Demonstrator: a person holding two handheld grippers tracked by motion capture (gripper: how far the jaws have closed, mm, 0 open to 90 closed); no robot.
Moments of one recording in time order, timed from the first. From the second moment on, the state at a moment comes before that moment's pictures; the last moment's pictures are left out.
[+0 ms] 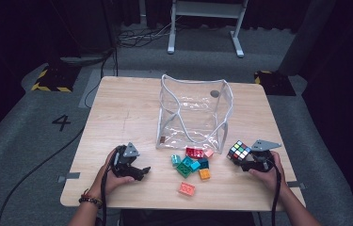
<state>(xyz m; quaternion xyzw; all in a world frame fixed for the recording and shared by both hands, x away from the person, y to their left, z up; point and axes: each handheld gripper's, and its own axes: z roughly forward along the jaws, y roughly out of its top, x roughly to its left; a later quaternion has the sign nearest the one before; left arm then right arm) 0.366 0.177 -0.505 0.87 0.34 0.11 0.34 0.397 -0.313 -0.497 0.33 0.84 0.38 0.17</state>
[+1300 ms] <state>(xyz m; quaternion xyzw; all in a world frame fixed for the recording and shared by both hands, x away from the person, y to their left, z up) 0.367 0.177 -0.505 0.87 0.34 0.12 0.34 0.404 -0.327 -0.427 0.32 0.80 0.46 0.22</state>
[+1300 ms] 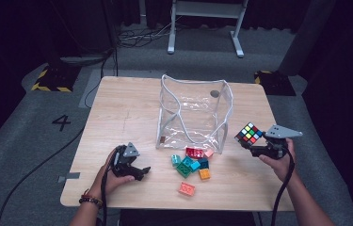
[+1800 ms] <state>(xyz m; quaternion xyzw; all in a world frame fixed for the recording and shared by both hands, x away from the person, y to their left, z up) 0.367 0.177 -0.504 0.87 0.34 0.12 0.34 0.412 -0.331 -0.381 0.30 0.79 0.47 0.25</state>
